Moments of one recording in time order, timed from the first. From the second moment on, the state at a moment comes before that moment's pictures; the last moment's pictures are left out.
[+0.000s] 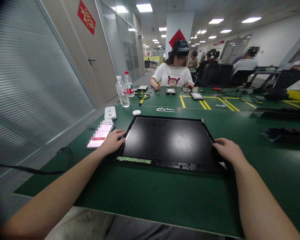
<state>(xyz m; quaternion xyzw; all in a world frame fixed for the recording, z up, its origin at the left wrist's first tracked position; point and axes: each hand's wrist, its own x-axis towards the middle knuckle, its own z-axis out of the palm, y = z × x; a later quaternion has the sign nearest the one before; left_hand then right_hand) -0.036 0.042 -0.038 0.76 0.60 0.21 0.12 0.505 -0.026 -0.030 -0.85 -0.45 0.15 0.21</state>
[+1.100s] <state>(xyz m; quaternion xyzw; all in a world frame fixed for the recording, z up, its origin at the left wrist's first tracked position) -0.002 0.017 0.003 0.34 0.56 0.47 0.59 0.510 -0.022 -0.041 -0.85 -0.49 0.09 0.17</state>
